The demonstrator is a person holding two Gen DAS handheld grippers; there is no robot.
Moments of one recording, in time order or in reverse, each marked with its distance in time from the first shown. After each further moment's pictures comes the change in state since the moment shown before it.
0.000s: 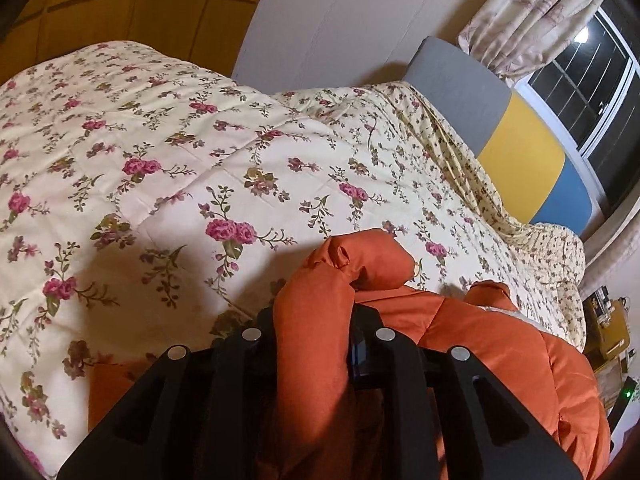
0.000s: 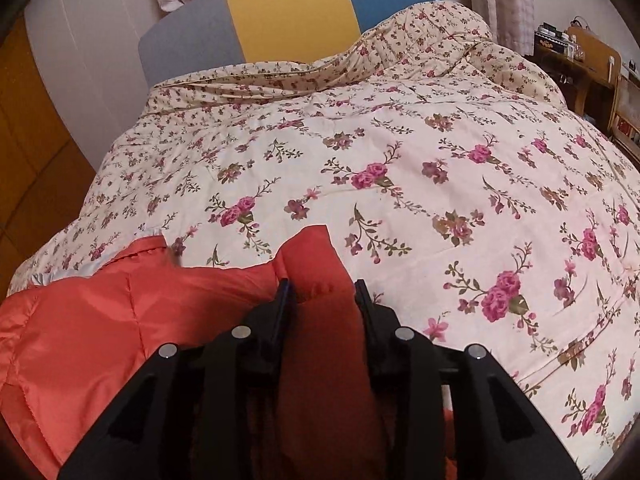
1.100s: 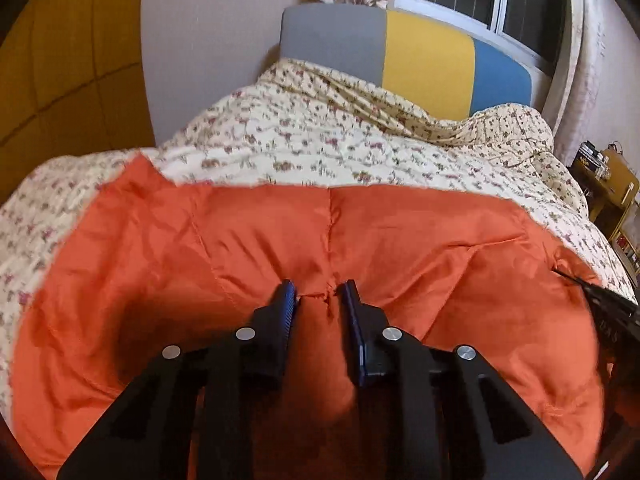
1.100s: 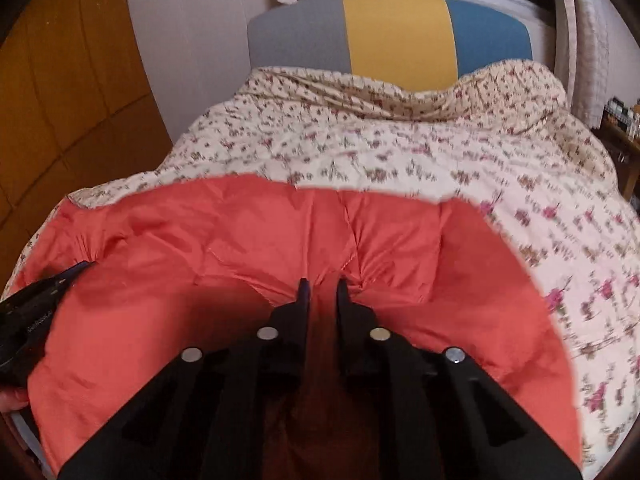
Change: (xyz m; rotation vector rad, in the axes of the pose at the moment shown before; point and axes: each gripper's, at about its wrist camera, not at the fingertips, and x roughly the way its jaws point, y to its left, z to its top) left arm -0.031 -0.124 -0.062 0.476 0.039 -0.018; right arm -0.047 0.088 -0.031 -0.259 -0.039 0.163
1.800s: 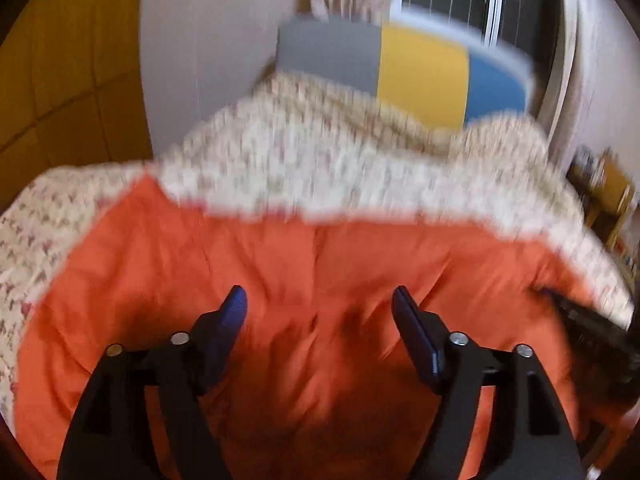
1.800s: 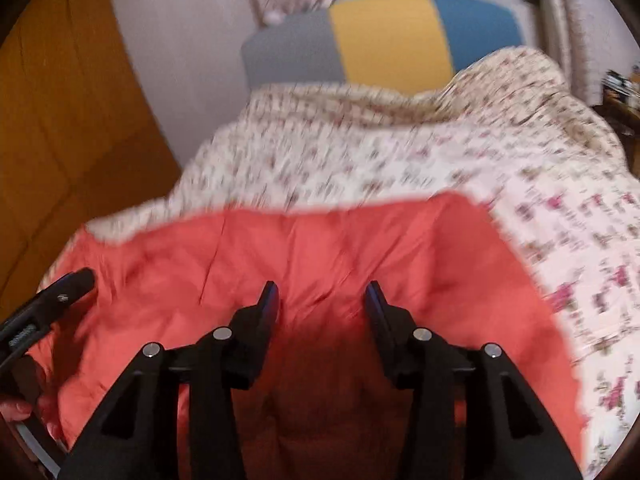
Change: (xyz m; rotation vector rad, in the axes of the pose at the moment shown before) left arm -0.036 -0.016 0.015 -0.007 -0.118 -0.014; right arm -0.021 -0.031 0.003 0.108 -0.090 0.070
